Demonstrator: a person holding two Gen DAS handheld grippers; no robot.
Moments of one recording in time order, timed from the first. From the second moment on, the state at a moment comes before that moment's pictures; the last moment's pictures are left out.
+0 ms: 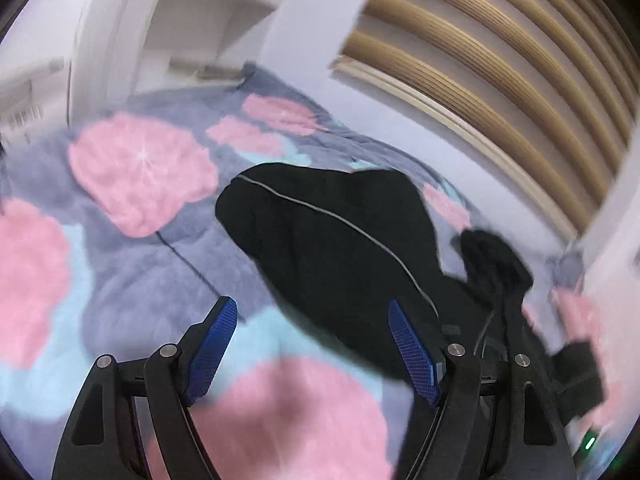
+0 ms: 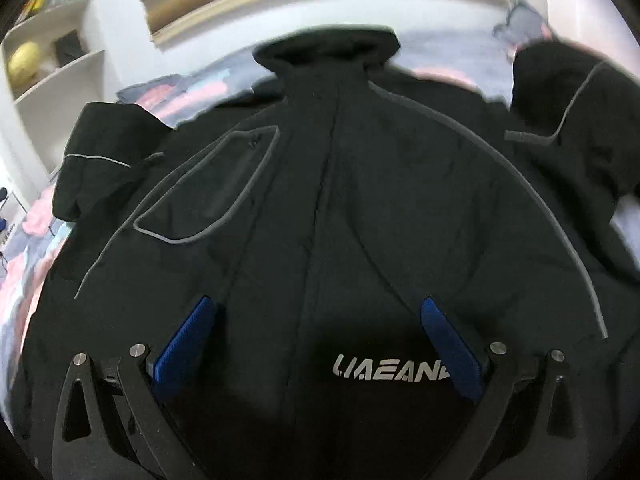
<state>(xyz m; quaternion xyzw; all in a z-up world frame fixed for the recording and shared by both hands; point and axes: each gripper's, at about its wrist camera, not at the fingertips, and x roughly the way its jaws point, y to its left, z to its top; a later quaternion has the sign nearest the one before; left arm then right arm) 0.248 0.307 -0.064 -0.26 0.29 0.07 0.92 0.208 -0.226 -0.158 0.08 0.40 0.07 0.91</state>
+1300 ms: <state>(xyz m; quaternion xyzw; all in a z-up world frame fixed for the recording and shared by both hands) 0.325 0.259 -0.031 -0.06 0.24 0.14 0.96 0.207 -0.214 -0.165 0.04 0.38 0.08 0.92</state>
